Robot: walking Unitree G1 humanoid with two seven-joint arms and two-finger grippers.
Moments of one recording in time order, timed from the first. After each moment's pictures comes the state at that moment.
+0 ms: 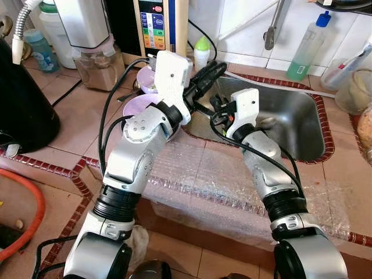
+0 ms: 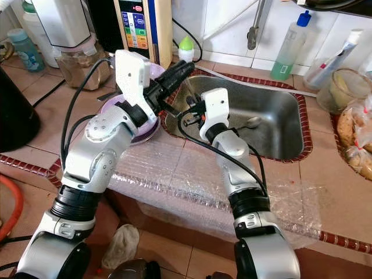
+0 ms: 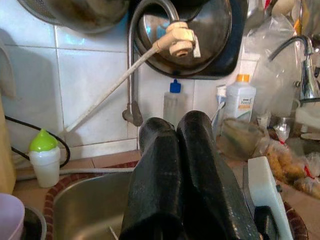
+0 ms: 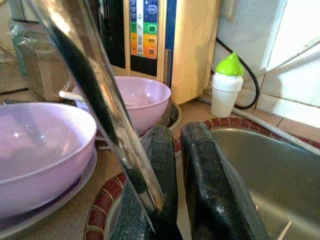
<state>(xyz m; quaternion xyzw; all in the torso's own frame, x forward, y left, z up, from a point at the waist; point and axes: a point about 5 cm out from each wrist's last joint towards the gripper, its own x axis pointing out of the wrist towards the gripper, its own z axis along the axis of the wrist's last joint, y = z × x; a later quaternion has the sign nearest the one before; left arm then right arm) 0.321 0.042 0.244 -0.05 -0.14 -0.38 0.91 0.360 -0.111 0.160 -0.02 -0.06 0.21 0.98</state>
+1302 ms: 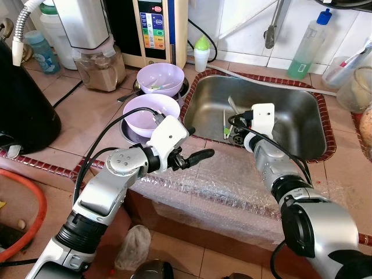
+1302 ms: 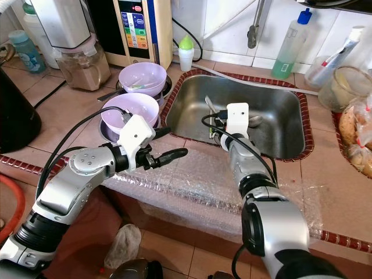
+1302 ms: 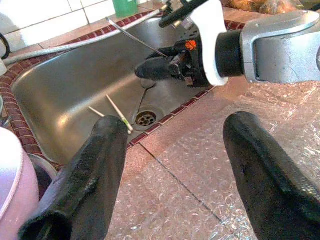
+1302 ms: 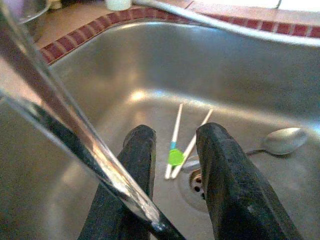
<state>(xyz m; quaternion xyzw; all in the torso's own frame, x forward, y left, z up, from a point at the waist) 0.291 0.078 0.164 0.13 0.04 -0.47 0.87 0.382 -0.167 0.114 -0.01 0.09 0.04 1.00</state>
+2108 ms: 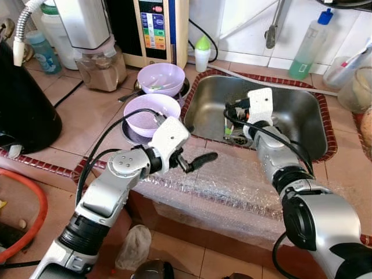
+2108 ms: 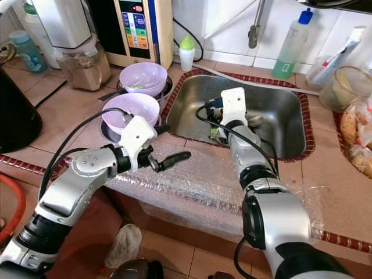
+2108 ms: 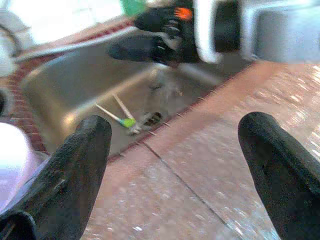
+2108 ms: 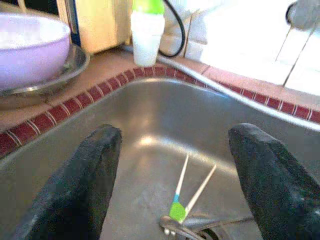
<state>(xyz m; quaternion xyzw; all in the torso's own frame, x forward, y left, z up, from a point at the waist) 0.293 0.076 0.166 0.12 0.03 -0.44 0.89 0.391 -0.156 0.144 -0.07 0.00 0.09 0.99</state>
